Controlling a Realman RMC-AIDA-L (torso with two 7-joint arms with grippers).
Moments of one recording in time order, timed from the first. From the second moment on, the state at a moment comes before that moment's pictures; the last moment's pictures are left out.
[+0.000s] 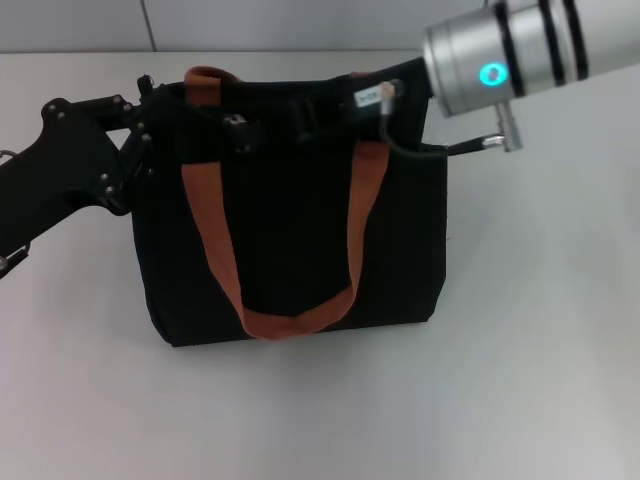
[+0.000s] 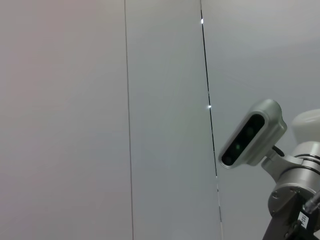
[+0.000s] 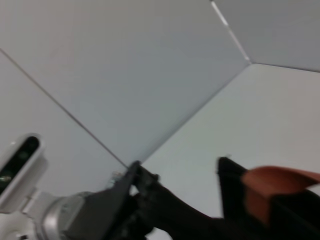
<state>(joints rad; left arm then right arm) -0.44 -2.06 0.53 0.42 1.61 1.75 -0.82 0.95 2.08 -1.10 -0.68 -1.89 -1.39 2.23</state>
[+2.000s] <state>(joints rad) -0.43 -2.04 0.52 0.42 1.60 1.73 -0.97 0.51 2.07 -0.83 -0.43 -1.77 -1.91 1.06</state>
